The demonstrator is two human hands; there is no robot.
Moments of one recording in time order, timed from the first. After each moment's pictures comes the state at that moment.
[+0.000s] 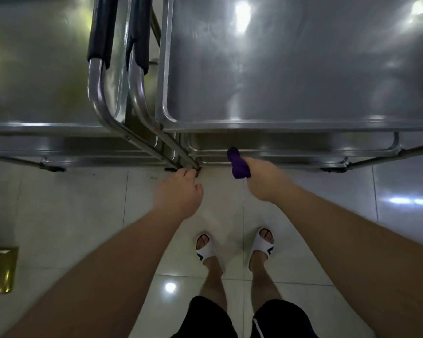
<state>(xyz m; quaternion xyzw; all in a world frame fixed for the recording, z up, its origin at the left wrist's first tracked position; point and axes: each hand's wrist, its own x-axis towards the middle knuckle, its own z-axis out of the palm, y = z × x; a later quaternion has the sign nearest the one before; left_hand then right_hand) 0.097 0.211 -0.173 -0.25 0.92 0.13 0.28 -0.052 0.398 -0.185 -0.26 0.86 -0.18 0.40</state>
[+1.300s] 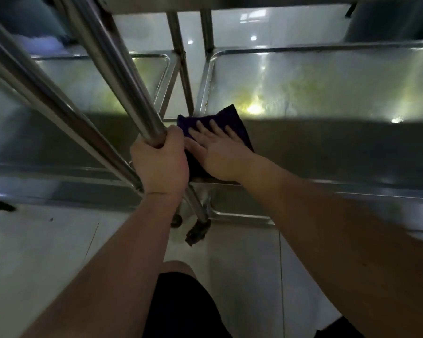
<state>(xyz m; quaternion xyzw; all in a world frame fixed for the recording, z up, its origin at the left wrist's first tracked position) -0.017 0.096 -0.466 -0.38 0.60 0.54 -0.45 -0.130 0.162 -0.499 -0.49 0.83 -0.15 0.20</state>
